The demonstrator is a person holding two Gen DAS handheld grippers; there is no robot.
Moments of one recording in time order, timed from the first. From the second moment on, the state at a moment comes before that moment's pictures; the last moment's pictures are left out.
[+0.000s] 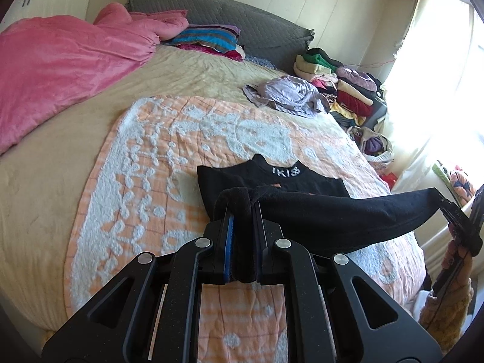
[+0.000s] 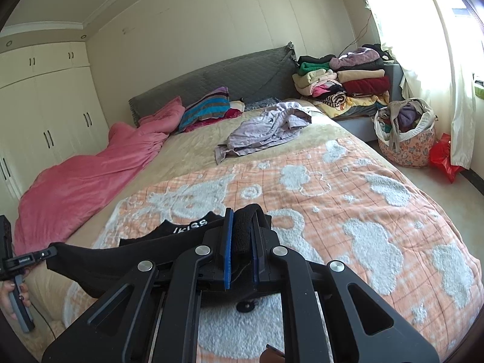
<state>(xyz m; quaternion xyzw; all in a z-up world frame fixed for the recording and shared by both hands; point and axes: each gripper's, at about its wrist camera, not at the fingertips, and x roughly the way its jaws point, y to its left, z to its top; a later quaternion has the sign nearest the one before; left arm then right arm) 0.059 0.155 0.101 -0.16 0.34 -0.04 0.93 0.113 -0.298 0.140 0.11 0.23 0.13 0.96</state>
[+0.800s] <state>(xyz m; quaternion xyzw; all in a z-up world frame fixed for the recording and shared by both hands) 0.123 0.166 0.092 -0.16 0.33 -0.01 0.93 0.197 -0.276 0.138 0.10 0.24 0.14 0.96</state>
